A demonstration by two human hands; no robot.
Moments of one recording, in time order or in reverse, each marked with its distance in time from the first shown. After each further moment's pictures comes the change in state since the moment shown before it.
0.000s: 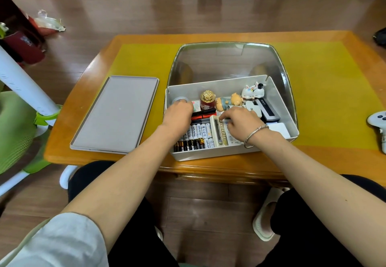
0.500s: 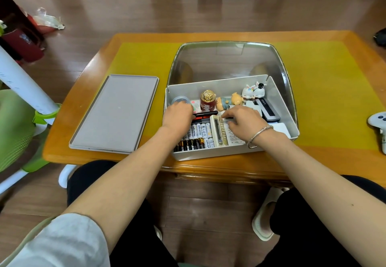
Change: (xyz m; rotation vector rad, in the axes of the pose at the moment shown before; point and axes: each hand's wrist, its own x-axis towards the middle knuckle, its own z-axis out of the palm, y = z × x) left_hand 0.003 -0.001 0.009 0.074 0.018 -0.021; right_hand -0.002 0.006 -0.002 0.082 0.043 -0.003
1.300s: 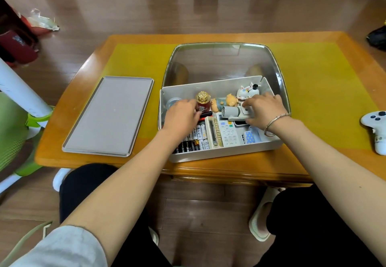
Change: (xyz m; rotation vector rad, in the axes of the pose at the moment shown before) left_hand -0.001 0.020 -0.005 -0.291 0.169 0.009; right_hand 0.018 0.065 -0.020 -0.347 0.036 0.110
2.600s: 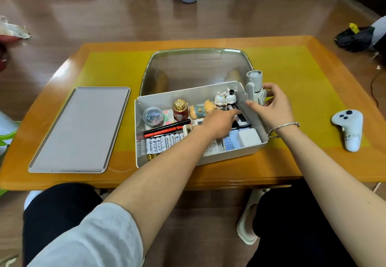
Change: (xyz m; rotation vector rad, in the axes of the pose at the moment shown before) left_hand 0.052 0.122 0.052 -0.112 -0.420 0.279; right_hand -0.021 0.059 0.003 0.957 0.539 0.273
